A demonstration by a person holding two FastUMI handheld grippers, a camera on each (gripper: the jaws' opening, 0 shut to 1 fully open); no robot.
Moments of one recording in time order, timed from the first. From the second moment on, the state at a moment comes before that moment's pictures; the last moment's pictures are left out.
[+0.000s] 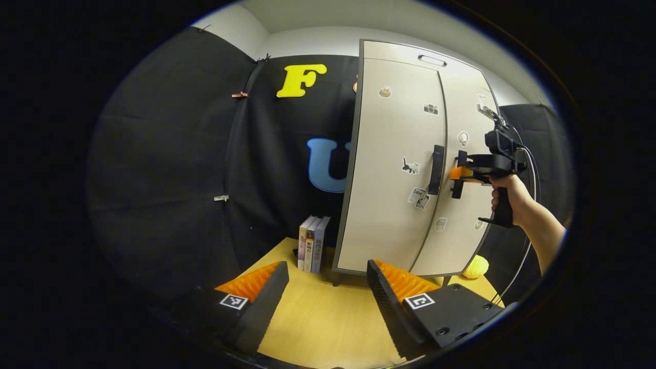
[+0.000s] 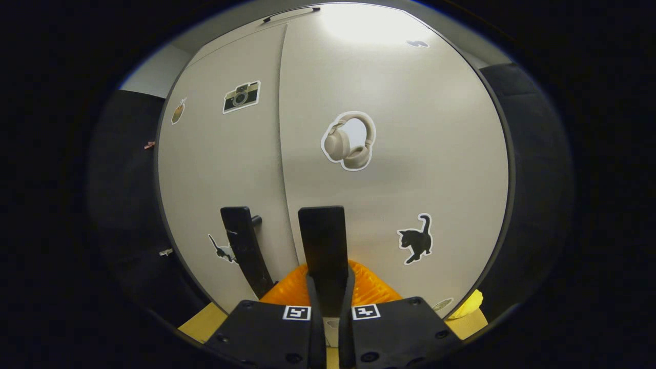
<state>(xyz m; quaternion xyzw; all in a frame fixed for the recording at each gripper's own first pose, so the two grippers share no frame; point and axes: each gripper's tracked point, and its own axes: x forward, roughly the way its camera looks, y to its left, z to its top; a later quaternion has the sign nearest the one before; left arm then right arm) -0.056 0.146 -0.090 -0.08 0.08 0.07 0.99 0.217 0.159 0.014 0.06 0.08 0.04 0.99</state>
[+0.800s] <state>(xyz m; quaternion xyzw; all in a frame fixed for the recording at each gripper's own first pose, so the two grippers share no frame) -0.048 0.128 -0.067 -0.03 0.07 -0.05 1.00 0.172 0.134 0.021 0.06 0.07 -0.01 1.00</state>
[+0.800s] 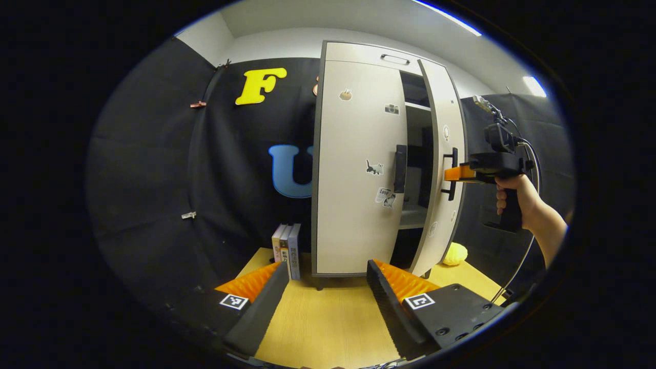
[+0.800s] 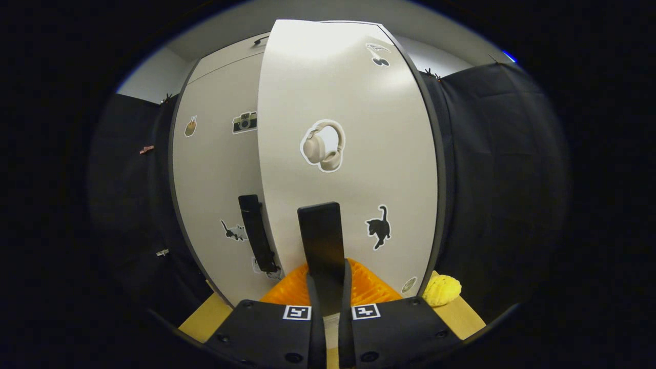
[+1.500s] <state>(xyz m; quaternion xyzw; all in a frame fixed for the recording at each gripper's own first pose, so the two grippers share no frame) -0.028 0.078 -0.064 -0.02 0.09 -0.05 1.00 0.137 0.081 0.026 0.05 0.07 -0.03 1.00</state>
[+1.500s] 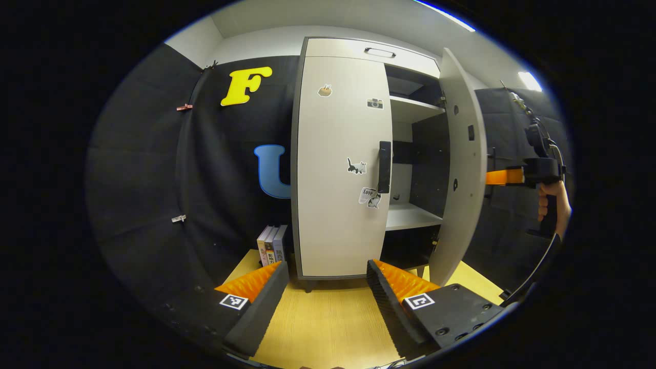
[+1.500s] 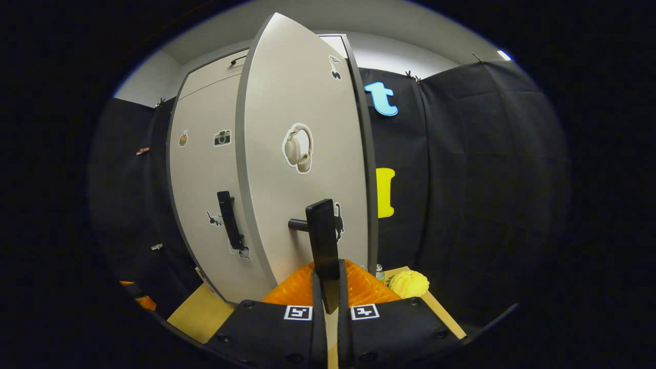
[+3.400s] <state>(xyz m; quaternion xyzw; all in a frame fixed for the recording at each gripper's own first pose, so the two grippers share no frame) 0.100 -0.012 0.019 0.03 0.02 0.00 1.00 0.078 0.017 -0.013 0.07 0.09 -0.08 0.99</state>
